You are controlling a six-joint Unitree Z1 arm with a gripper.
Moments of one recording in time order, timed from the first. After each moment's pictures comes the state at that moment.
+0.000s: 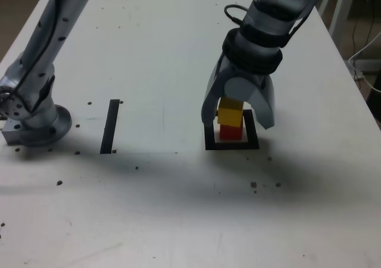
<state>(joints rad) -0.09 2.21 -1.83 1.53 0.00 0.08</state>
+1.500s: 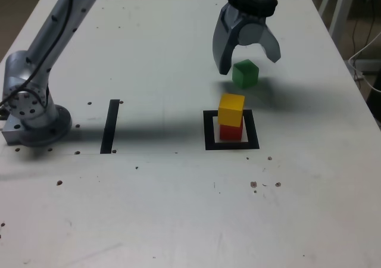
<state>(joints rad) 0.29 2.32 -2.04 1.56 0.03 0.12</state>
